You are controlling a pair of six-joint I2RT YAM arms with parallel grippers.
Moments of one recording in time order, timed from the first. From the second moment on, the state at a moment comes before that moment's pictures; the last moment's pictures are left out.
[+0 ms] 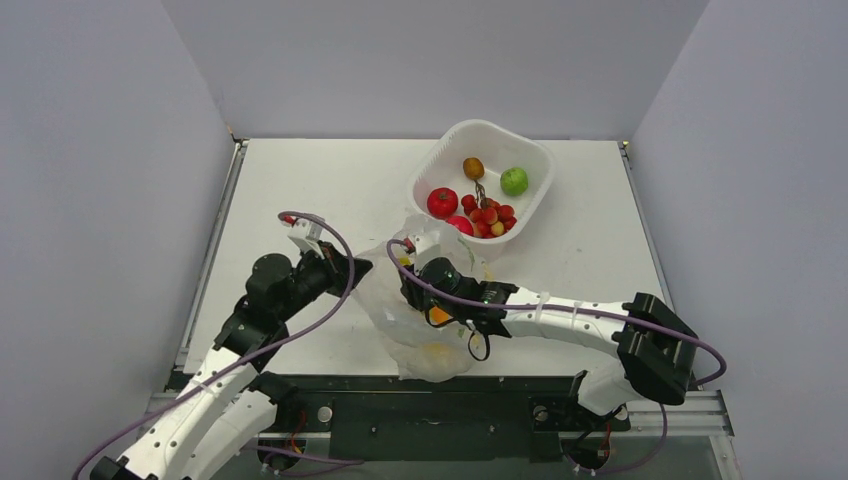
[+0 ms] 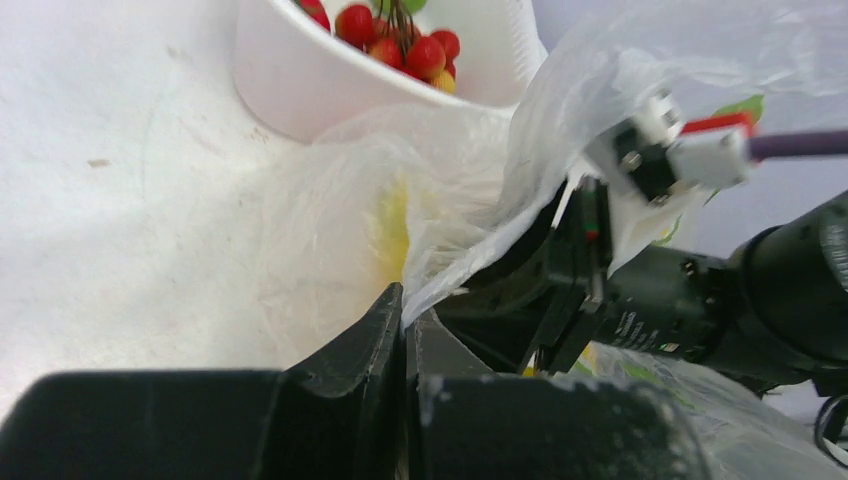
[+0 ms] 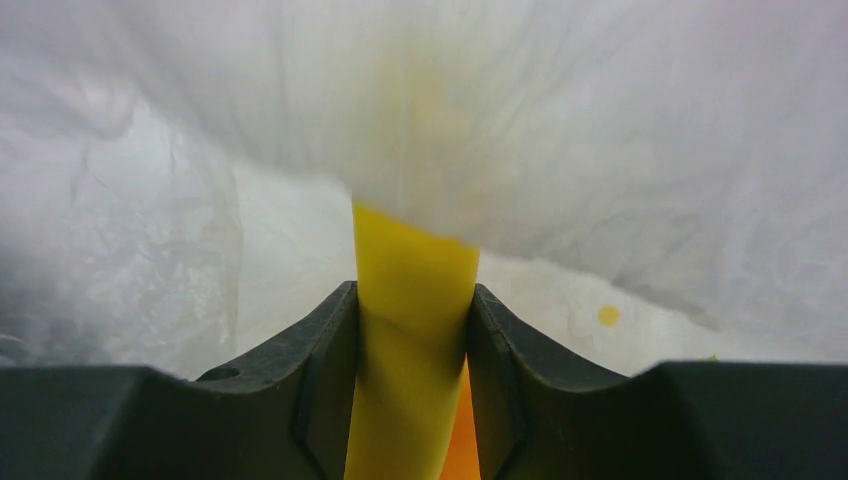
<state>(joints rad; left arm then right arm) -0.47 0.68 0.54 -0.07 0.26 -0.58 1.07 1.46 0.90 -0.02 0.31 0.34</state>
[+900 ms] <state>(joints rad) -0.47 0.63 0.57 -0.17 0.13 -0.46 1.18 1.33 0.81 0.27 0.48 0.09</state>
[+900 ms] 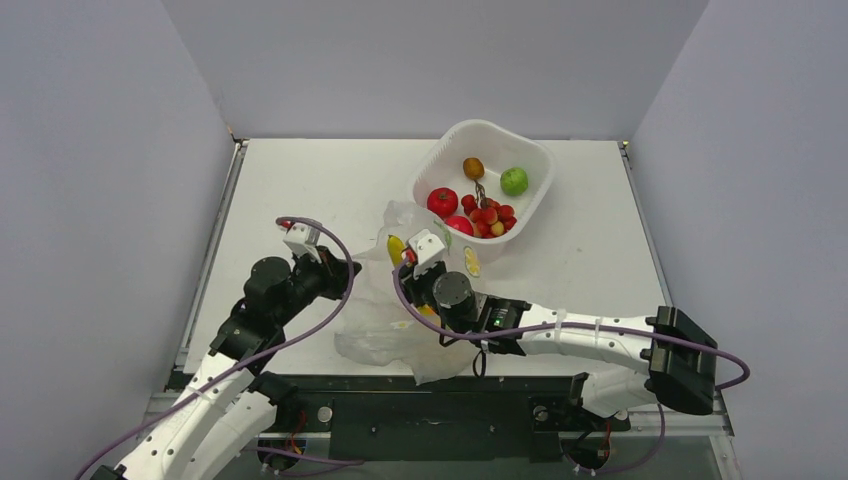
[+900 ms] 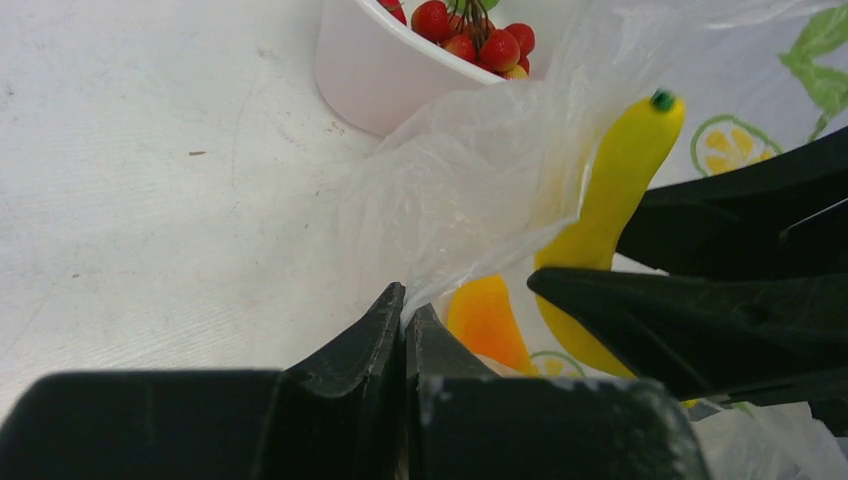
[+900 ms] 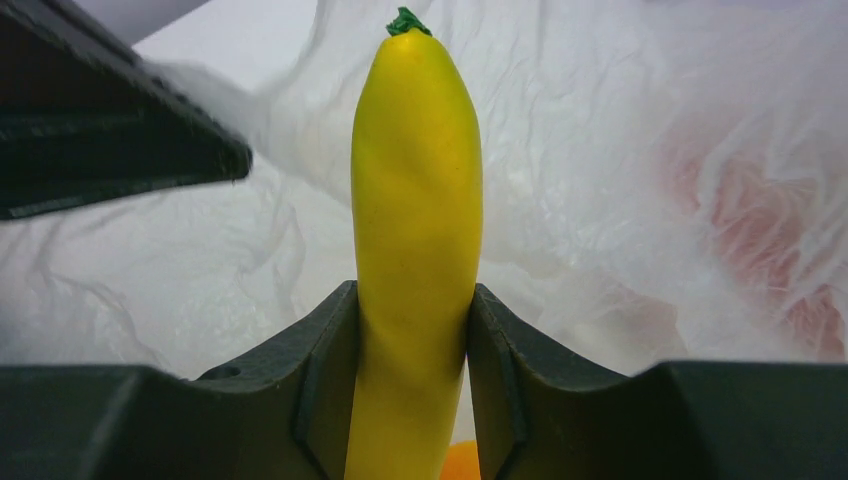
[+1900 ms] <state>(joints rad) -0.46 0.53 0.66 -0.27 0.22 -0.38 1.15 1.65 1.38 0.52 0.75 -0.01</state>
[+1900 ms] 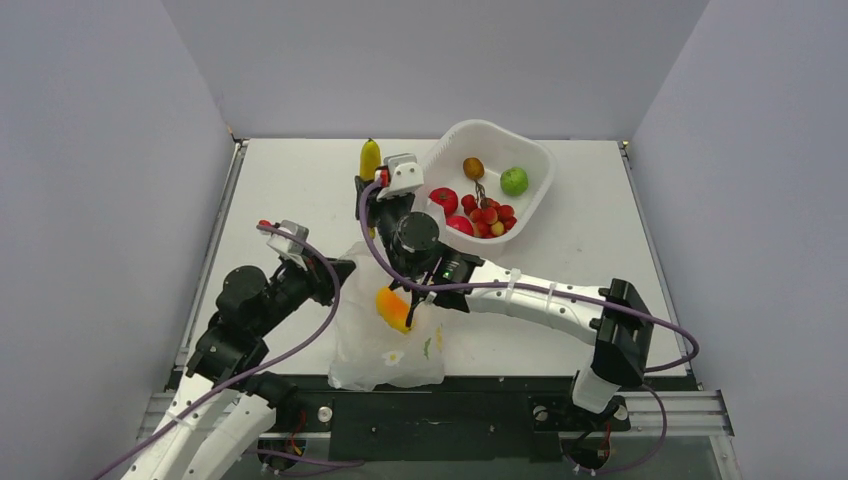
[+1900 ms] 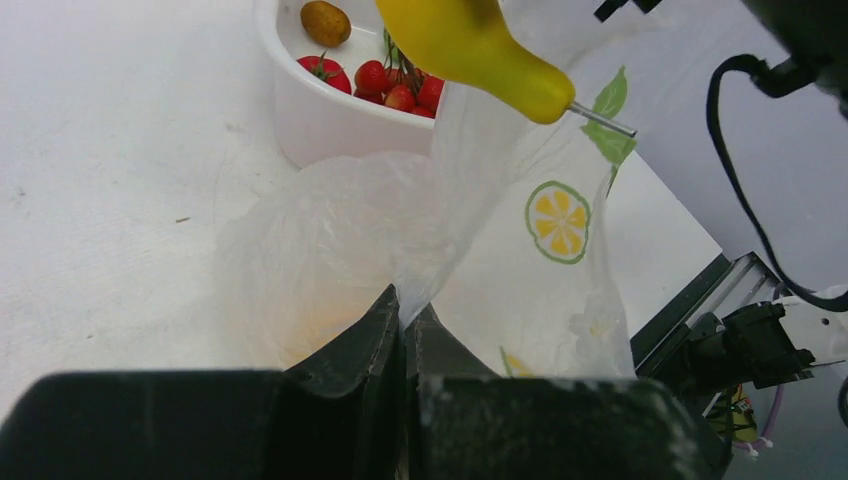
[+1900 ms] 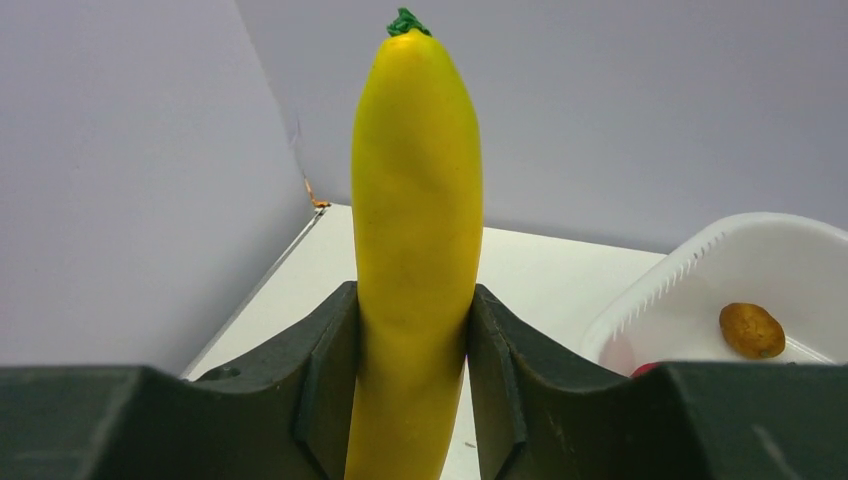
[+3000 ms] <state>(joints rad) -0.45 0.52 0.70 -0.33 -0.13 -0.09 0.35 1.65 1.54 -0.42 0.12 0.48</state>
